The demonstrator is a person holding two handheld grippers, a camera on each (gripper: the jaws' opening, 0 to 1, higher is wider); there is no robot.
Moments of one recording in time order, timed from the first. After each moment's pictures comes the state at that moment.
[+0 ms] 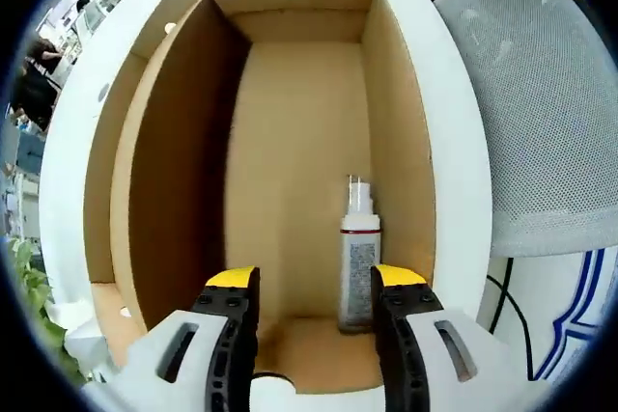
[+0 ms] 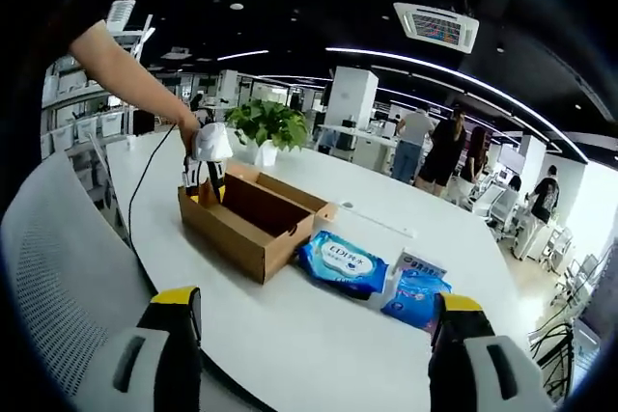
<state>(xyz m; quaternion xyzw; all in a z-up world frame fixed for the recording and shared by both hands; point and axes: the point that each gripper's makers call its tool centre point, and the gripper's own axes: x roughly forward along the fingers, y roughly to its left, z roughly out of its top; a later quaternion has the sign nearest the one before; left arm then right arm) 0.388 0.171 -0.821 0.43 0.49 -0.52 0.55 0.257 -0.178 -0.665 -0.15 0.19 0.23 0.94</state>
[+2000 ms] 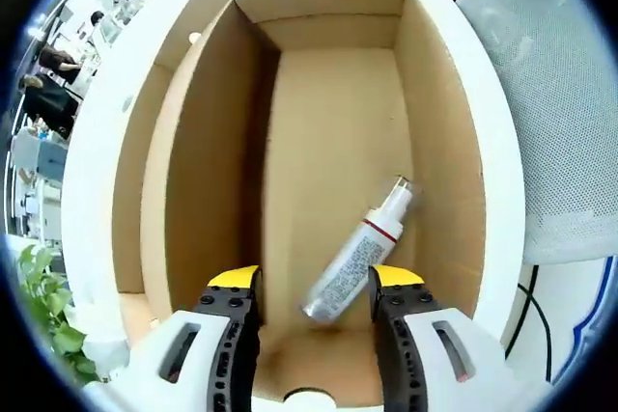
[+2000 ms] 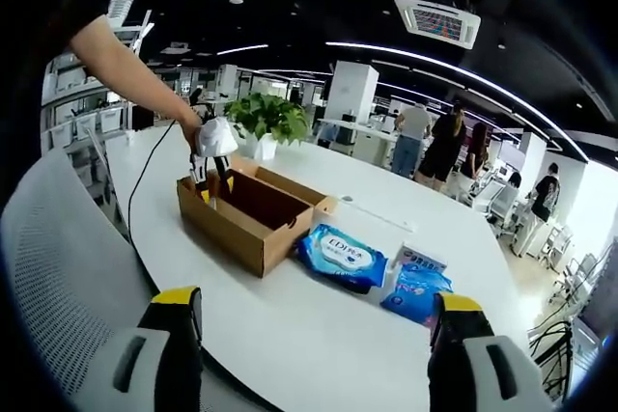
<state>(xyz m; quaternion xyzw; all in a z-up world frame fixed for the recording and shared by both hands) 0.416 0.163 -0.818 0.45 0.45 -0.50 0.59 0.256 -0.180 -0.671 -0.15 0.21 0.23 0.94</state>
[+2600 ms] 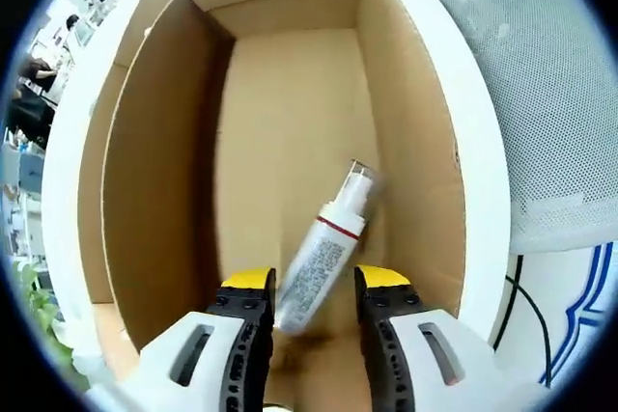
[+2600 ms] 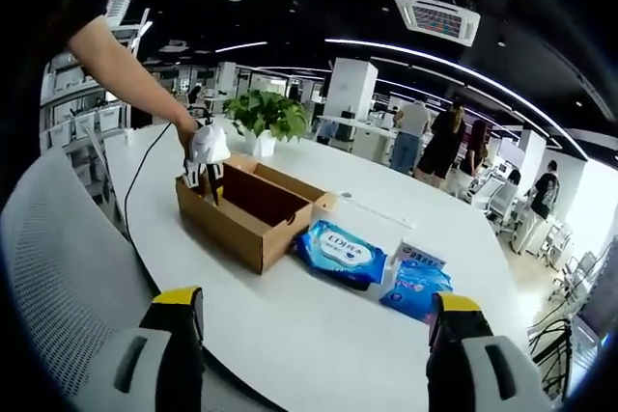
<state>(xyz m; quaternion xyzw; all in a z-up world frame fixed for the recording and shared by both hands) 0.388 0.162 -0.838 0.45 0.47 -0.53 0.54 0.256 -0.182 -0.673 -0.15 0.21 0.22 0.94</state>
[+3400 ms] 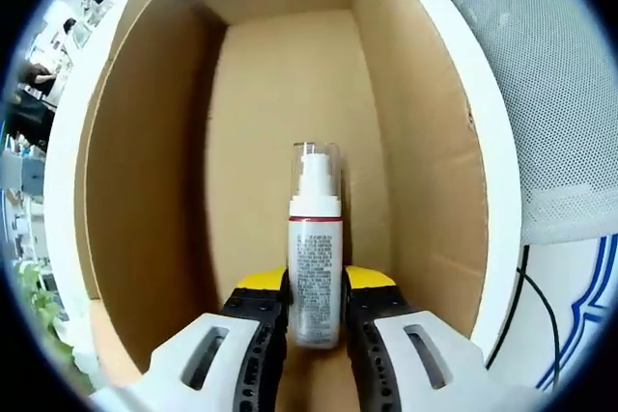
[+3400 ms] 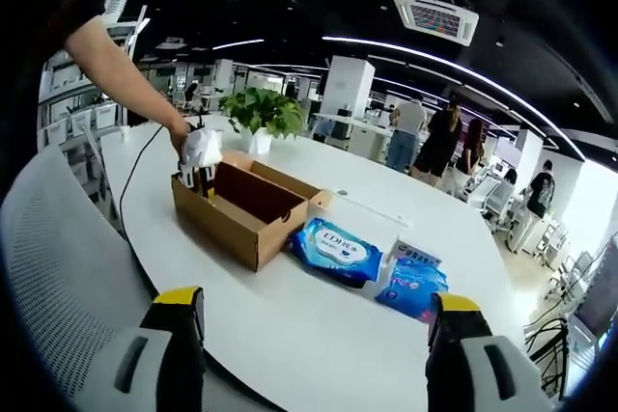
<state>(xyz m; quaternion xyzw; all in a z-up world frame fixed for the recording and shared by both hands) 0.394 0.177 -0.844 0.47 0.46 -0.52 0.55 0.257 -0.185 -0.674 -0.16 0.22 0.22 0.94</state>
